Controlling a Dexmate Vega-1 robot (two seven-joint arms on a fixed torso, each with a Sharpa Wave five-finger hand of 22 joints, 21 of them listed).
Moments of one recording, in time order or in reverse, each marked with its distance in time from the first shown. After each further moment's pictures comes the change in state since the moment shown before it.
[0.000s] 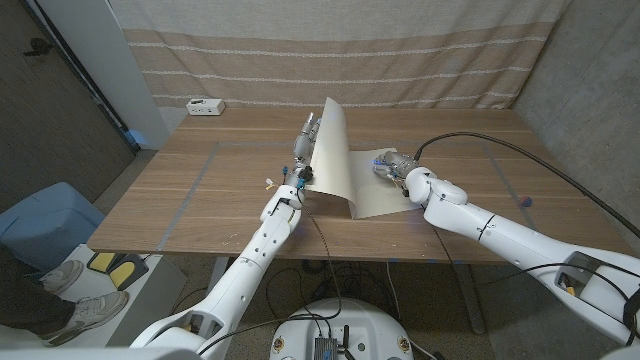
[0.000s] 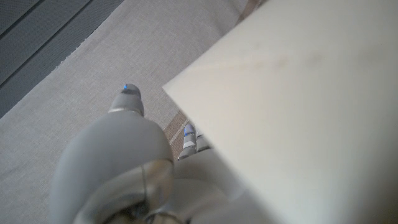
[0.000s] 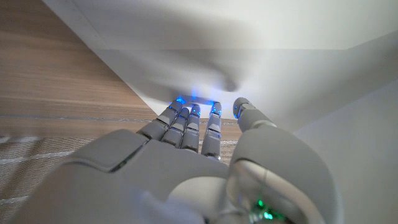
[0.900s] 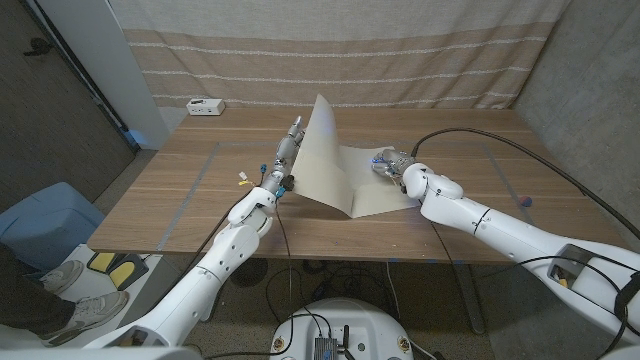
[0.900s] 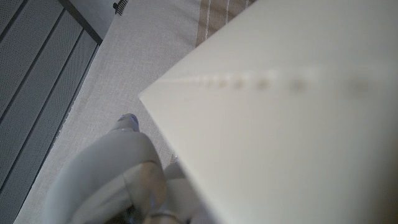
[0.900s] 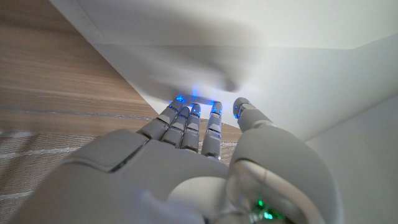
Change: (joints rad) left arm 0.063 0.292 0.046 -0.188 0.158 -0.006 0.033; left_hand -0.261 0.053 0.030 0.072 0.019 0.328 0.126 0.044 0.002 0.279 0.149 0.016 -0.019 0.095 0.134 0.004 -0.031 0.170 0.105 0.052 -0.039; right arm 0.051 0.031 -0.023 0.053 -0.021 -0.003 0.028; right_hand 0.000 0.000 -0.003 0.003 0.000 0.000 0.000 0.000 0.001 0.003 0.003 0.000 0.000 0.004 -0.004 0.002 0.000 0.010 -0.002 -0.001 0.000
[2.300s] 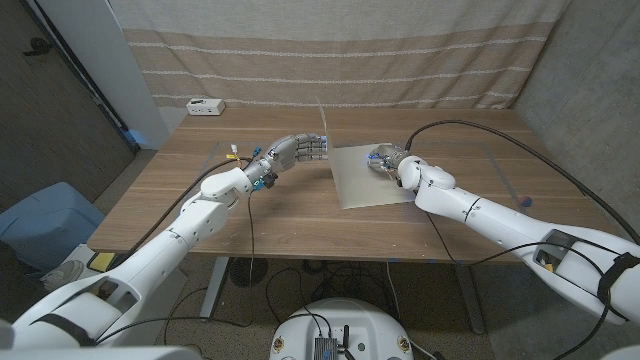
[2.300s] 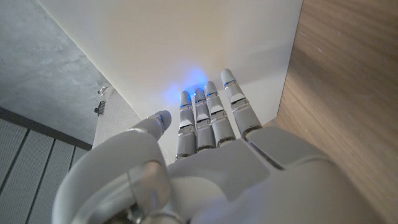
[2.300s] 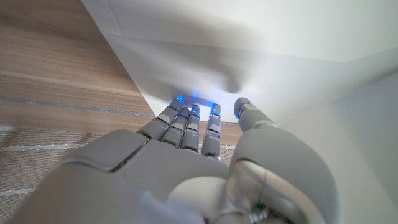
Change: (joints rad) left arm -0.231 0.161 0.113 0.234 0.334 -0.120 -0.258; left_hand 0.003 0.071 0.453 0.009 0.071 0.127 0.018 -0.147 -0.011 0.062 -0.031 -0.140 -0.012 -0.030 -0.039 -0.035 -0.002 -0.232 -0.053 -0.116 0.008; right arm 0.070 0.044 -0.037 0.094 -0.015 0.035 0.041; right_hand -0.004 -0.004 -0.007 0.007 0.000 0.000 0.000 -0.001 -0.002 0.000 0.000 0.000 0.000 0.000 0.000 0.000 0.000 0.005 0.005 -0.014 0.004
